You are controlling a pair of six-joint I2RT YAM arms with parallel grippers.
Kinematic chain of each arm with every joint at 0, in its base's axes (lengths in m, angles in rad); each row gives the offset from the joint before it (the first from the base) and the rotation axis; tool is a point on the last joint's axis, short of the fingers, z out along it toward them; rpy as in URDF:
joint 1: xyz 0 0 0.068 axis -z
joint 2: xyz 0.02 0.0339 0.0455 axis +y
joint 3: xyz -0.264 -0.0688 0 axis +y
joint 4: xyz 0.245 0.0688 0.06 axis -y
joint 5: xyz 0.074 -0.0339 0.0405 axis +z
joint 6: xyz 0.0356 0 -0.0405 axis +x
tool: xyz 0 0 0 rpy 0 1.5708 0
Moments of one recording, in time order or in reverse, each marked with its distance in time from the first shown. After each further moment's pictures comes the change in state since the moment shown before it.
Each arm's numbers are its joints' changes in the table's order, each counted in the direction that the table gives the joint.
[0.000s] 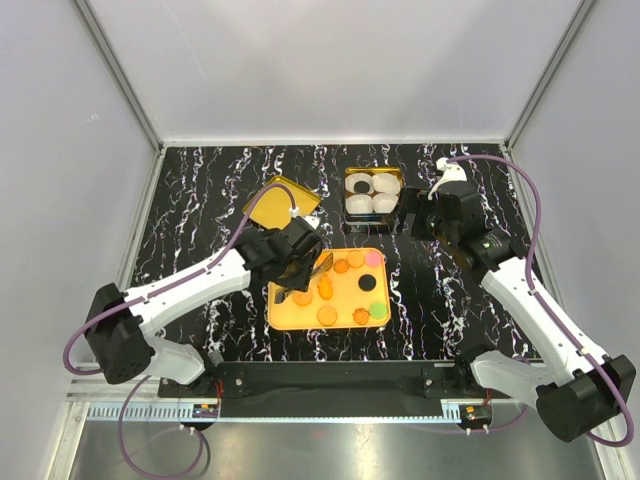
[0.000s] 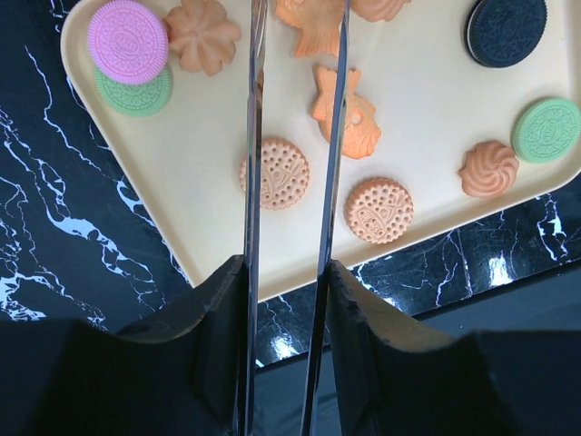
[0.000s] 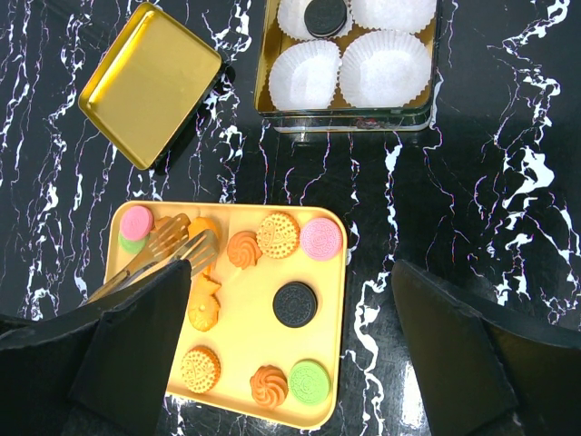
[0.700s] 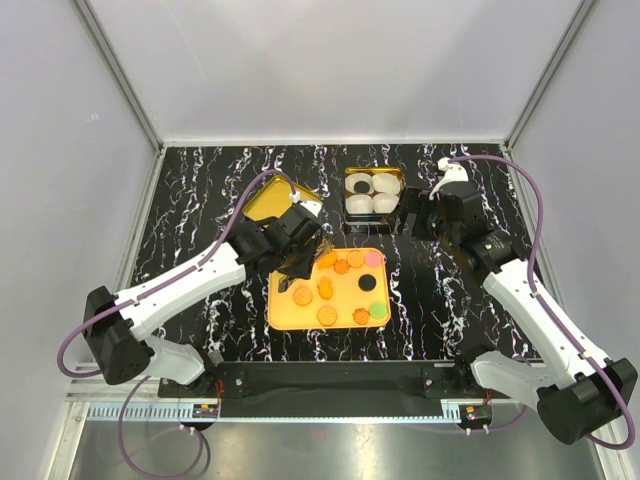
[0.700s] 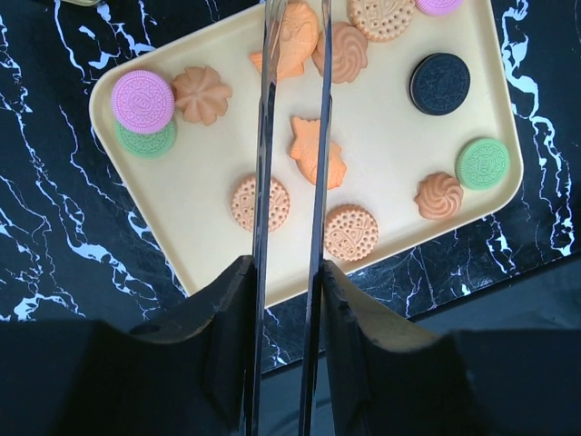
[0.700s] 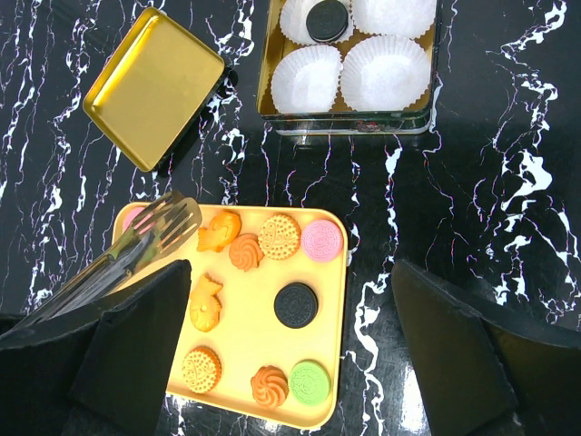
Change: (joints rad) left arm 0.000 -0.005 -0.128 -0.033 0.023 0.019; right arm 0.000 -0.013 0.000 -0.001 -0.001 -0.002
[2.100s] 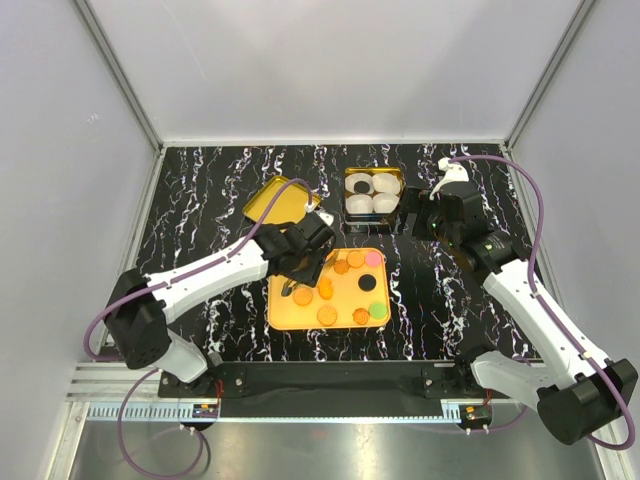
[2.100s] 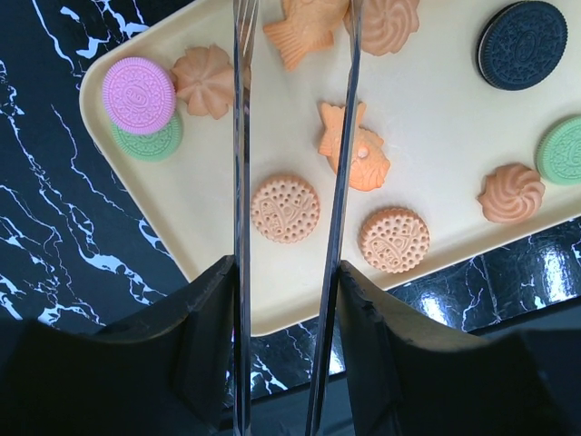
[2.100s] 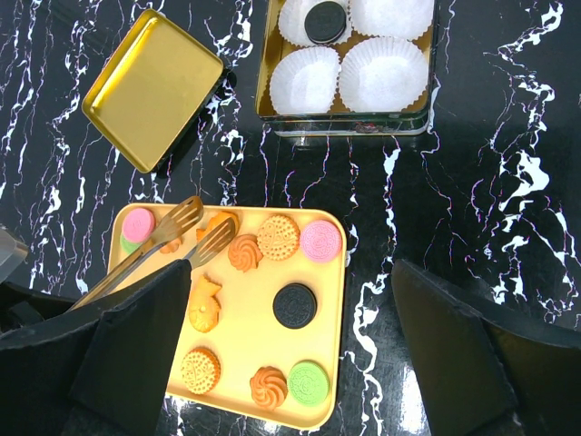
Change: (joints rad) left arm 0.000 0.129 0.036 0.034 0.019 0.079; right arm 0.000 -0.002 0.000 0.000 -0.005 -0.001
